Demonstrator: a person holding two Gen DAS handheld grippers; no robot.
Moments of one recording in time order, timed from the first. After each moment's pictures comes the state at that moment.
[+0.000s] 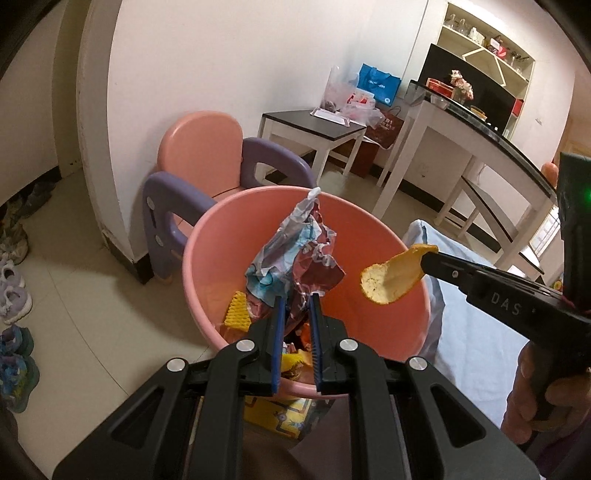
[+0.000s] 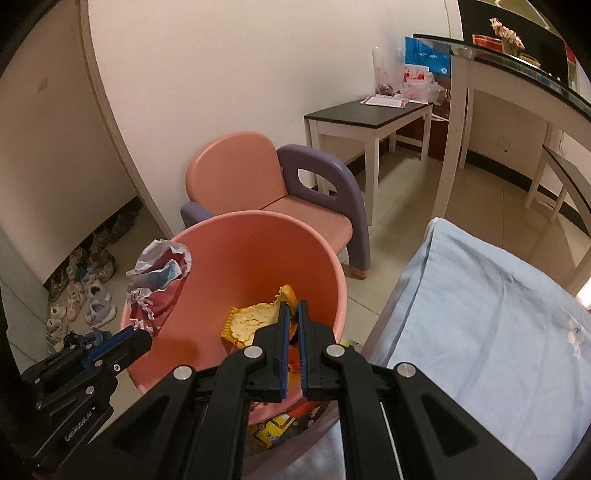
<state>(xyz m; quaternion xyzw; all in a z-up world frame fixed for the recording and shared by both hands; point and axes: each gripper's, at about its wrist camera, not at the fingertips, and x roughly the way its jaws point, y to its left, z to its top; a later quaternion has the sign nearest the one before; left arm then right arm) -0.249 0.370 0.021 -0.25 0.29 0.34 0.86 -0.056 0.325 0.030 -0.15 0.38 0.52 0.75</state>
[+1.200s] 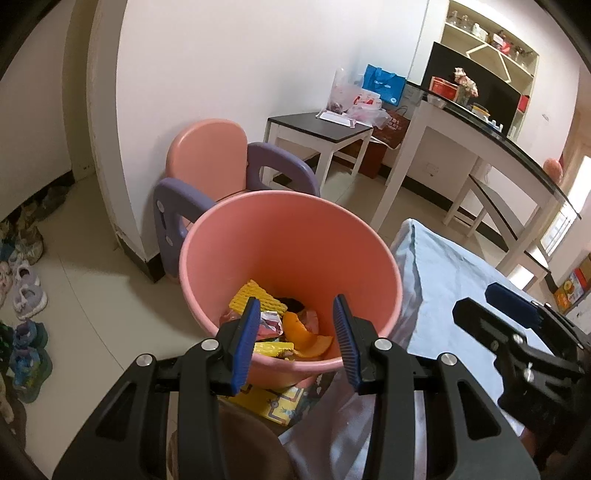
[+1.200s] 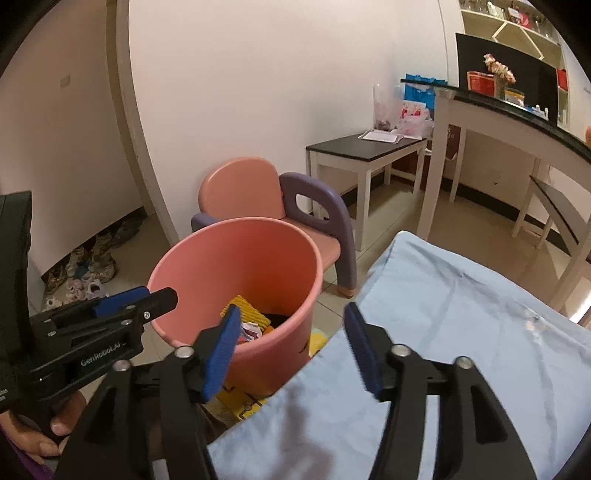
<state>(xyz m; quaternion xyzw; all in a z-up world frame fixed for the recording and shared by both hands) -0.242 0.333 0.047 -0.24 0.29 0.36 0.85 -0.087 0.230 0.063 -0.14 0.31 0.54 0.77</state>
